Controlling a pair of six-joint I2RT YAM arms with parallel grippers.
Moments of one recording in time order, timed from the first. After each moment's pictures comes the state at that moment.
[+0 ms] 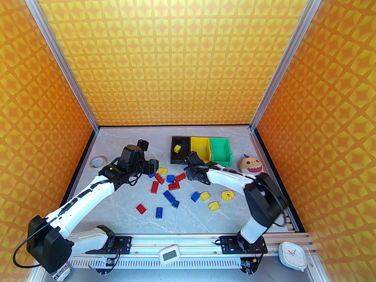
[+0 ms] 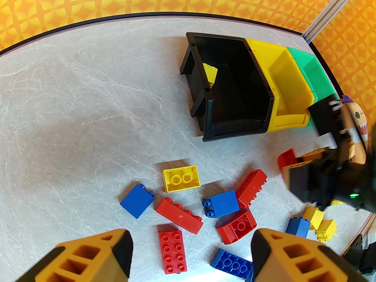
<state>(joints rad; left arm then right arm) -0.50 1.22 1.01 -0.48 0.02 -0.34 0.63 1.62 1.05 -0.46 0.24 0.42</state>
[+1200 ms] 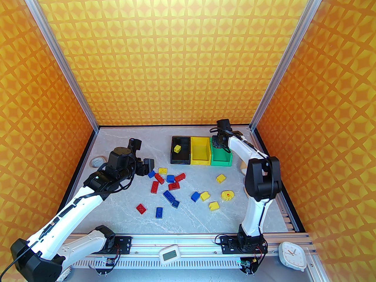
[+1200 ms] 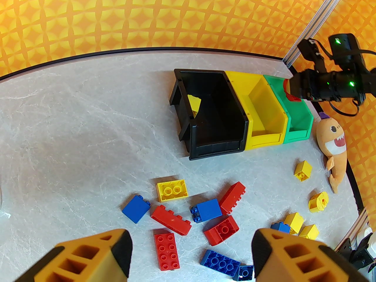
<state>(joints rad) -0.50 1.05 1.00 -0.51 0.02 -0.33 0.13 2.01 1.64 -0.60 0.14 0.15</state>
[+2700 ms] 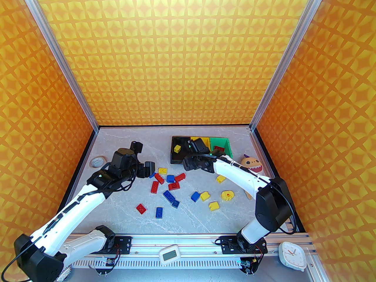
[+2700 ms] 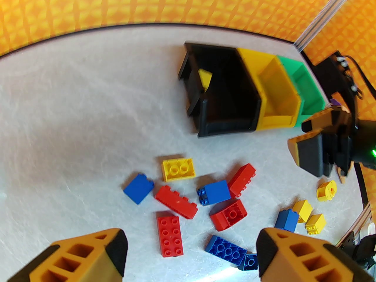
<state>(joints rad) -0.51 1.13 0.97 -0.56 0.02 -0.39 0.57 1.63 1.24 -0.61 0.08 0.18</state>
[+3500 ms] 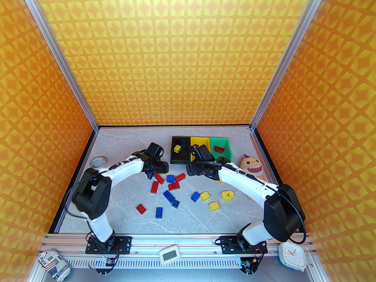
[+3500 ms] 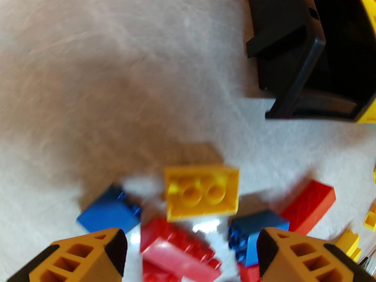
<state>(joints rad) -0.54 1.84 1.29 -0.57 0.02 -0.49 0.57 1.51 1.10 -0.57 0.10 0.28</state>
